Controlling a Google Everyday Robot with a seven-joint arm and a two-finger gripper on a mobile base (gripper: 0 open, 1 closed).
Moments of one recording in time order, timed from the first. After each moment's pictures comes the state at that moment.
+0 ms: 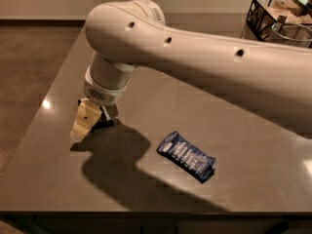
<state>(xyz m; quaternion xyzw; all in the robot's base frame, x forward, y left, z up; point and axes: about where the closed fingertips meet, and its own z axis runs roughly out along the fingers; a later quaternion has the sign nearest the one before) 0.514 0.134 0.847 -0.56 0.79 0.12 0.22</state>
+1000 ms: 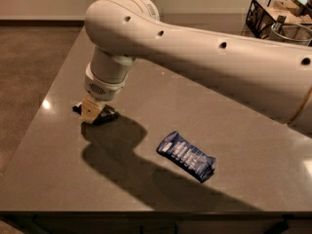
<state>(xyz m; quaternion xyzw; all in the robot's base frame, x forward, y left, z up) 0.530 0.138 0.835 -0.57 0.79 0.13 0.18</state>
